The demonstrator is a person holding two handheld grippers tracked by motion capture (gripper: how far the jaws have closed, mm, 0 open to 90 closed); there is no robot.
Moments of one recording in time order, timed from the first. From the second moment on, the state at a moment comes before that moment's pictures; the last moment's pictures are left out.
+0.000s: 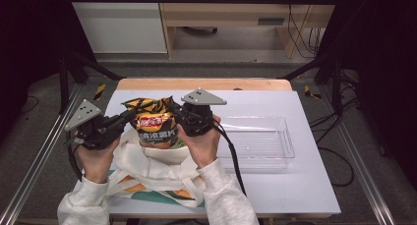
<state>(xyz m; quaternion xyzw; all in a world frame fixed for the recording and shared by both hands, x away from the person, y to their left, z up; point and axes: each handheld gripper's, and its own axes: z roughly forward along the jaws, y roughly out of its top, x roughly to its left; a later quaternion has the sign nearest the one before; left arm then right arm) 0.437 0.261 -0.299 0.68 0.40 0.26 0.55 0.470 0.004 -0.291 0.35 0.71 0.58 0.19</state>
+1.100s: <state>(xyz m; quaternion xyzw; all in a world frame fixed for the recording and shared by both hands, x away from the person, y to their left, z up) 0.443 0.220 -0.254 0.68 0.38 0.28 0.57 0.465 -0.030 -0.243 0.35 0.69 0.58 0.24</state>
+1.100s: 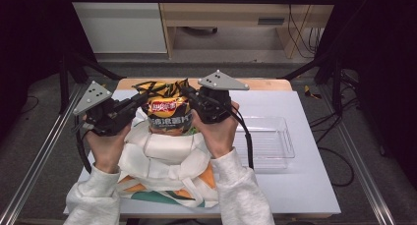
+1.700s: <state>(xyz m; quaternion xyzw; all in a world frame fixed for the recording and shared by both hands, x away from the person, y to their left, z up) 0.450 0.182 -0.251 0.68 0.36 0.27 0.58 0.462 -0.067 -0.239 0.37 0.68 0.58 0.26</state>
